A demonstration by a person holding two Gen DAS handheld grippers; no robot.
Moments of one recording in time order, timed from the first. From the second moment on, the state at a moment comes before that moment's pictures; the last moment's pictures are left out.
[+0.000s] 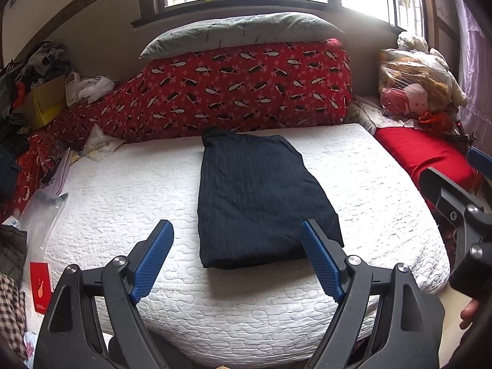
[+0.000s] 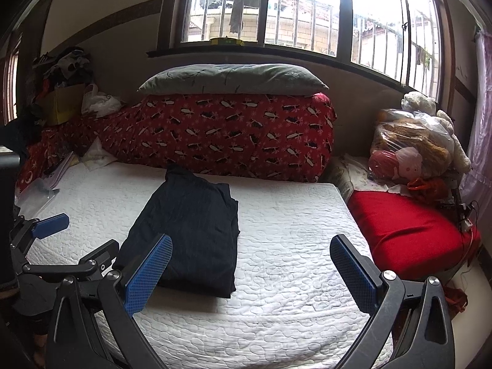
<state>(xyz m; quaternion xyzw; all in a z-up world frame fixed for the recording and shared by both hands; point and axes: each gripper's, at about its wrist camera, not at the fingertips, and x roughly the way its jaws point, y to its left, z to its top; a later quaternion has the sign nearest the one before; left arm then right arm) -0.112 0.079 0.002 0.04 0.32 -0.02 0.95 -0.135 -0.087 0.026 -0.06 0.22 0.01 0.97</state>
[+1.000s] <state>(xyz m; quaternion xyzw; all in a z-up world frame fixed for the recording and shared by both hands) -0.115 0.069 -0.023 0.04 0.36 -0.03 0.93 -0.126 -0.087 0.010 -0.07 0.24 0.00 0.97</state>
